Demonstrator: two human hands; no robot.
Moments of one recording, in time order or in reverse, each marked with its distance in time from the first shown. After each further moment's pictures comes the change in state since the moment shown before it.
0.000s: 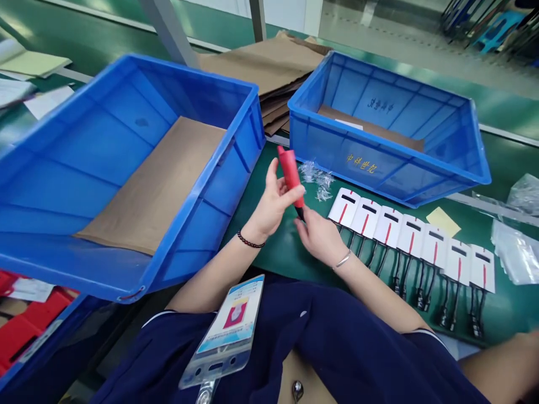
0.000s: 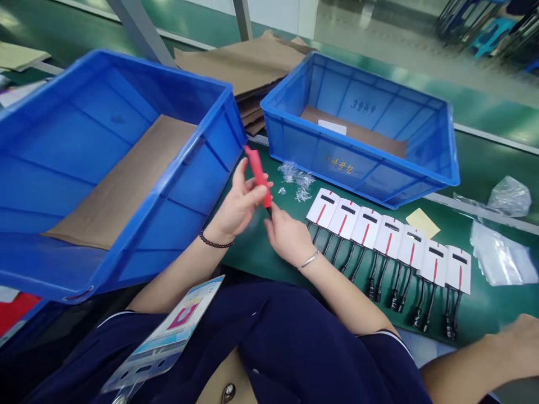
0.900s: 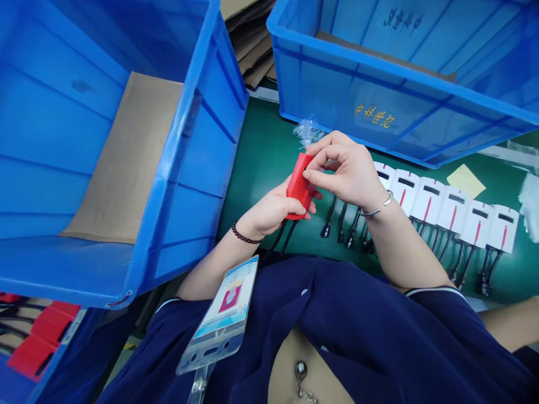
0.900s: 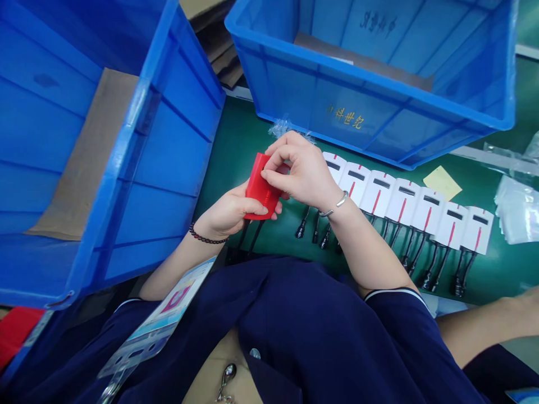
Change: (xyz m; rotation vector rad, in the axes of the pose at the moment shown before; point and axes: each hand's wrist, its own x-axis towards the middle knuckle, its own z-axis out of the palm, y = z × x) left_hand -0.026 -0.006 -0.003 0.121 -0.403 -0.416; right_hand 0.044 0.006 -0.059 0.298 0.139 -0.197
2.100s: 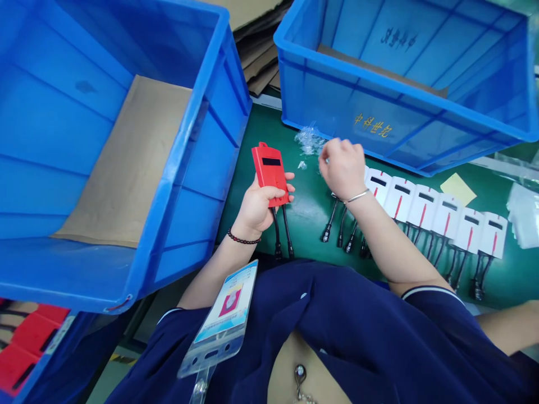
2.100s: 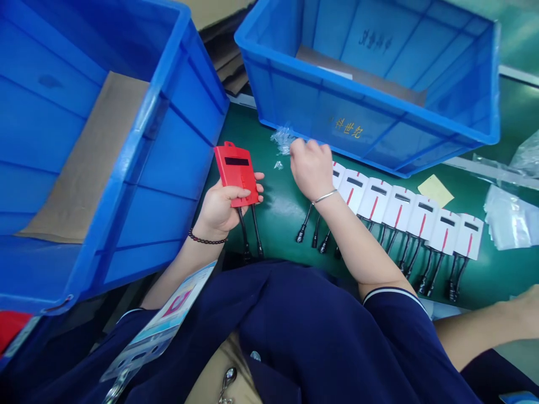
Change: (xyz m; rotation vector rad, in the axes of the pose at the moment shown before) left_hand 0.005 -0.010 -0.022 -0.195 0.422 0.192; right_hand 0.020 0.074 0.010 -0.750 0.085 0.071
